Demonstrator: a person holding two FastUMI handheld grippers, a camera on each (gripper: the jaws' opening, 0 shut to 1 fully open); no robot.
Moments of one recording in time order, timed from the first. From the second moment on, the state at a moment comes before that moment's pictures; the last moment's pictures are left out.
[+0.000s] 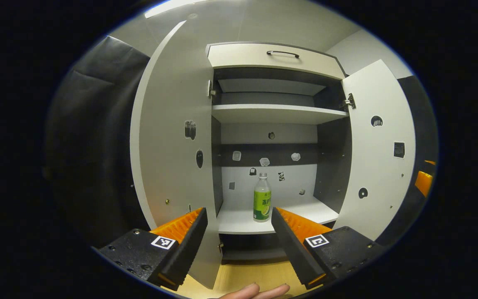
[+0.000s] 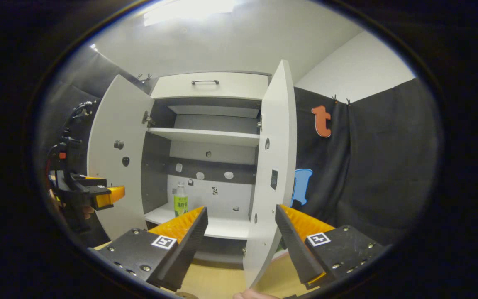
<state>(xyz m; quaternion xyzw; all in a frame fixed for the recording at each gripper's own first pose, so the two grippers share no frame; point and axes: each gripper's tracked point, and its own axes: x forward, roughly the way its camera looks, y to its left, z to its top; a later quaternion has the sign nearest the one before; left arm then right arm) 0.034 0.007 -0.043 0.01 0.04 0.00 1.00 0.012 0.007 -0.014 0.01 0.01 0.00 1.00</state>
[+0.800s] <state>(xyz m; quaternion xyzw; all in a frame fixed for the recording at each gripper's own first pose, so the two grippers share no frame) 0.140 -0.041 -0.107 0.01 0.05 -0.04 1.00 0.038 0.001 -0.031 0.02 0.04 -0.02 1.00</state>
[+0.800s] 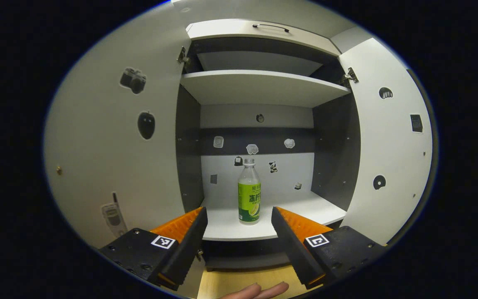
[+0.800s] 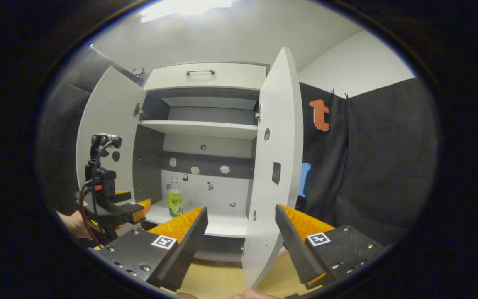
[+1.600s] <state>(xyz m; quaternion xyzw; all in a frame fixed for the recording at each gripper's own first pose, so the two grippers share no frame) 0.295 -0.065 -0.147 -0.01 0.04 -0.02 1.00 0.045 -0.005 -0.031 -0.03 0.02 -0.03 1.00</state>
